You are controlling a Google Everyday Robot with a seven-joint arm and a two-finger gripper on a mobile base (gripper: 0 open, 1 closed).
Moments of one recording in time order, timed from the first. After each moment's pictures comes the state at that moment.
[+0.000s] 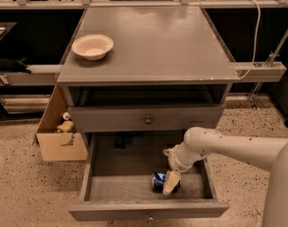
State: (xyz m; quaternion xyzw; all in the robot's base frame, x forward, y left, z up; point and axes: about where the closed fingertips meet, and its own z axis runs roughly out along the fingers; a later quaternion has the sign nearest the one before) arm 0.531 -0.086 0.438 -0.66 0.72 0.15 0.17
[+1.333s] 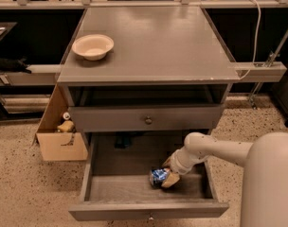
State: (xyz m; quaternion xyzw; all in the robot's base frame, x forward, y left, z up) arm 0.550 -0.106 0.358 -0.64 0.73 0.18 0.15
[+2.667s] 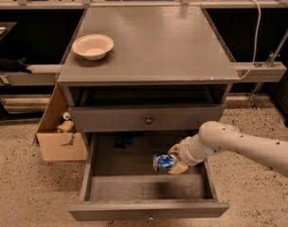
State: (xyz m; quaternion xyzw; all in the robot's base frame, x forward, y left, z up) arm 0.545 -0.115 0.491 -0.66 0.70 0.12 0.23
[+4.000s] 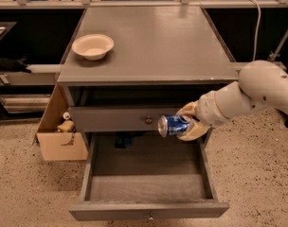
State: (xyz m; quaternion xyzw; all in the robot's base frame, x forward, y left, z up) arm 0.540 -0.125 0.726 -0.68 0.65 0.15 0.31
